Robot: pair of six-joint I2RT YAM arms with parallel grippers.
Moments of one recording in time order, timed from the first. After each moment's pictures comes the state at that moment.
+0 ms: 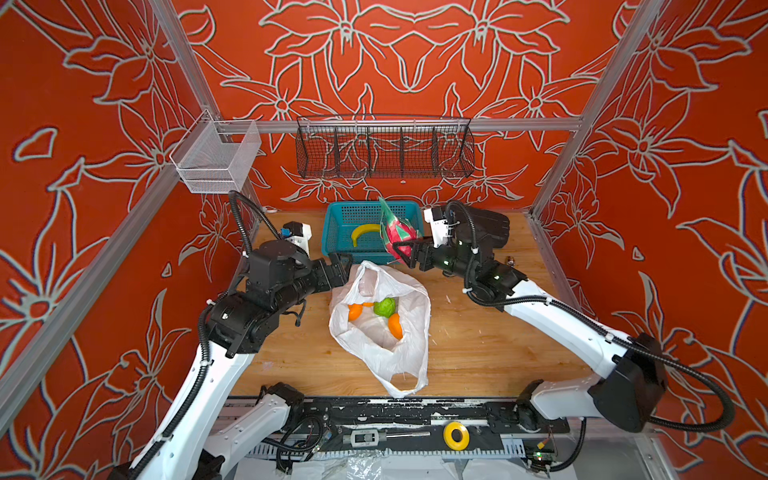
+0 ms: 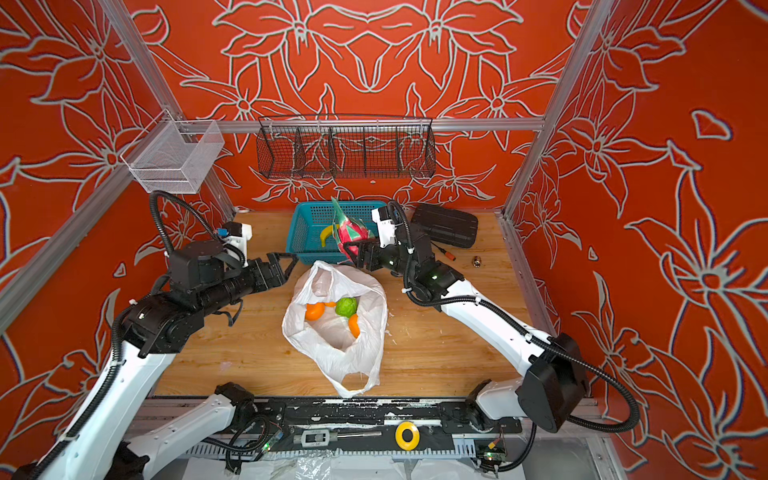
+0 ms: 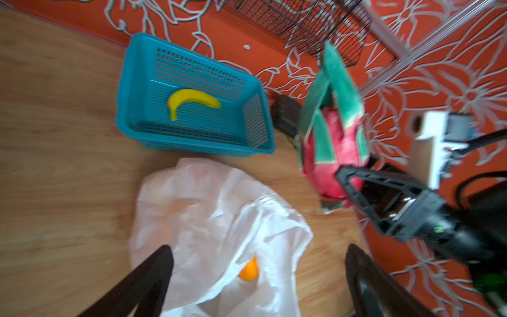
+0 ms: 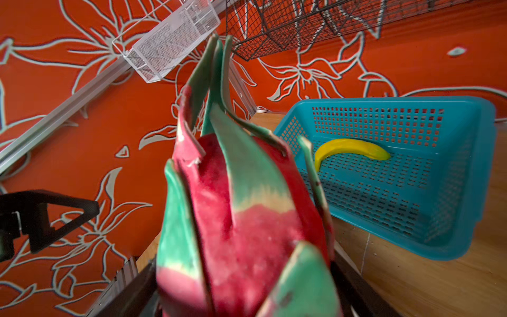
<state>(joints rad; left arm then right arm) -0.36 0.94 1.31 -0.80 0.13 -0.60 0.66 1.38 1.16 0.00 -0.26 0.48</state>
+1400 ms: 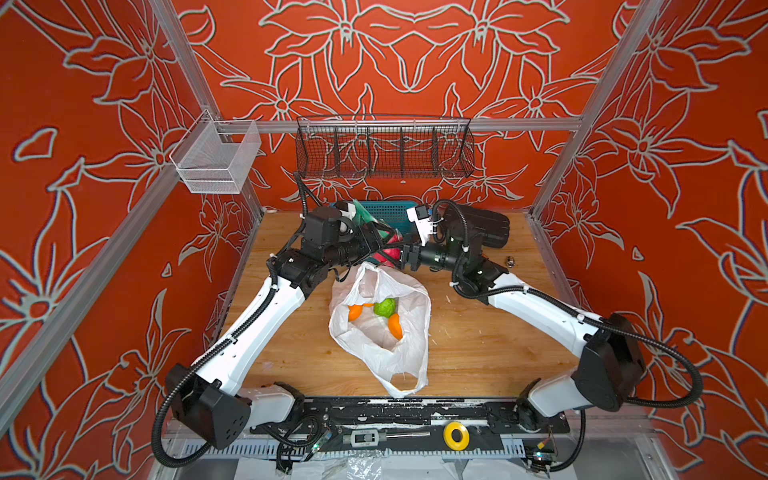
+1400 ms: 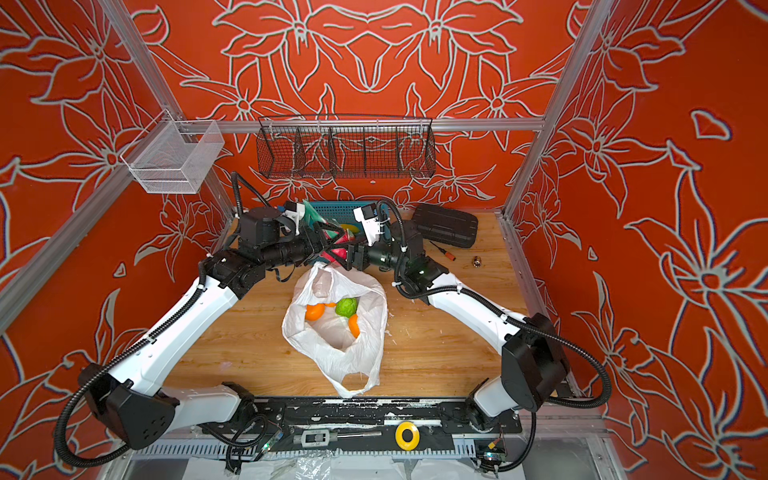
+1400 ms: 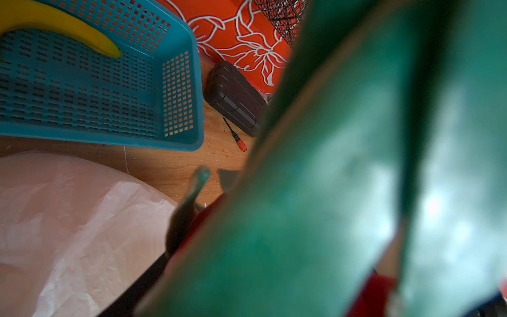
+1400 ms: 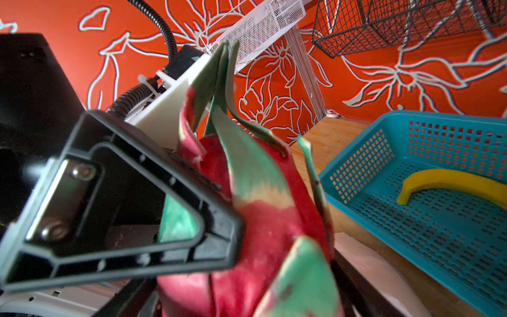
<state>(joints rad) -0.39 1.29 1.33 -0.45 0.38 -0.89 0.66 1.47 1.15 0.26 -0.54 0.51</state>
